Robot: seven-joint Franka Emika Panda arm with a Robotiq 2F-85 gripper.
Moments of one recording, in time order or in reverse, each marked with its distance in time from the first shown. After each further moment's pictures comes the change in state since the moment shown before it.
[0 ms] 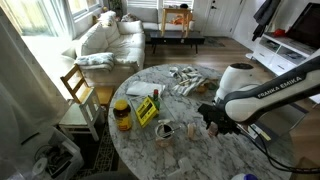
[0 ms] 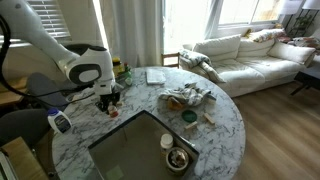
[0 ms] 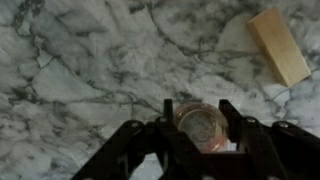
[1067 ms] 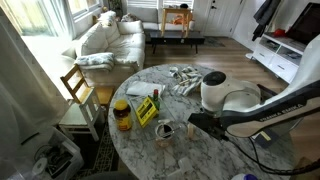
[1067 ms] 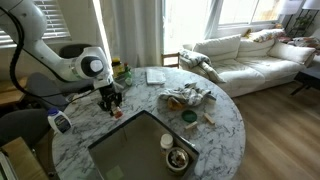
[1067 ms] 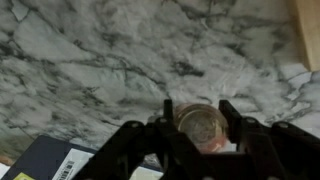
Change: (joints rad) arm 0.085 0.093 -0.021 0.126 -0.572 -0.160 0.494
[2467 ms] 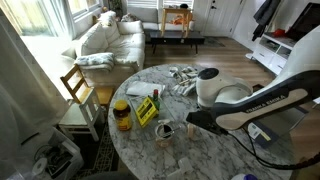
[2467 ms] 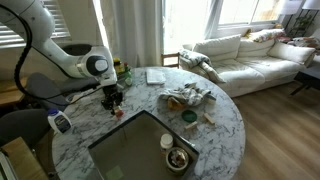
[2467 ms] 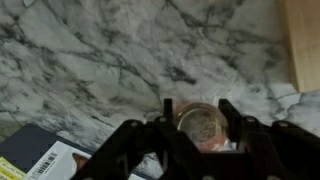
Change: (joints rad) arm -0.074 0.047 0.070 0.085 0.101 -0.073 -0.220
